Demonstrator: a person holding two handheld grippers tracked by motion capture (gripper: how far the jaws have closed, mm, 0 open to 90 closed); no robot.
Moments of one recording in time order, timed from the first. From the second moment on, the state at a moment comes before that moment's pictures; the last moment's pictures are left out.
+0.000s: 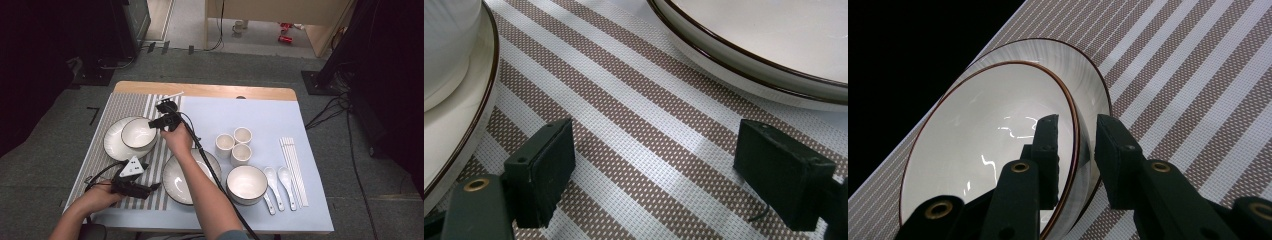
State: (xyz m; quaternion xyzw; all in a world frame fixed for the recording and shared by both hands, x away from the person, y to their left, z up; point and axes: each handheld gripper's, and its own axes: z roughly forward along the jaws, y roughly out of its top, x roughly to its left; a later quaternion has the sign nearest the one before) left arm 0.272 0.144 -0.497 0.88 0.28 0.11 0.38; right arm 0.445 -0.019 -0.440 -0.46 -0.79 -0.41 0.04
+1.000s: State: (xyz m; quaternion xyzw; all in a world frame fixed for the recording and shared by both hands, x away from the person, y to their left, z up) left arm 0.272 0.144 -0.497 0.88 0.28 0.11 0.38; right arm 0.414 -0.042 -0.421 -0.42 -0.80 -0.43 0.02
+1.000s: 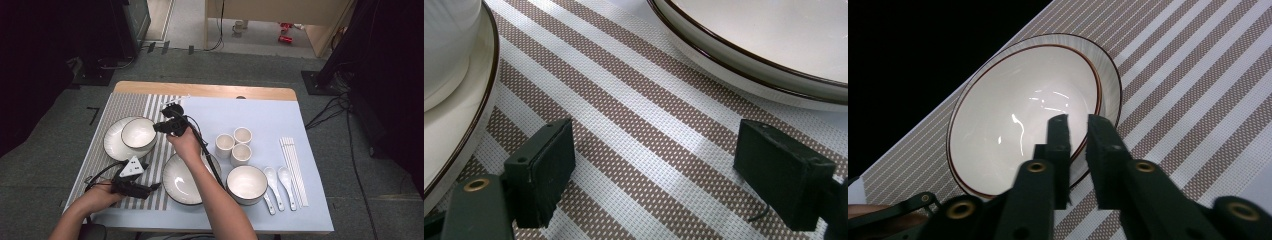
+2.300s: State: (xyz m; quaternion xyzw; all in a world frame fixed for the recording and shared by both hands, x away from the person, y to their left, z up) left arm 0.272 0.144 -0.497 0.88 0.28 0.11 0.38; right arm 0.393 -0.032 -0.438 -0.36 -0.83 -0.43 -0.02
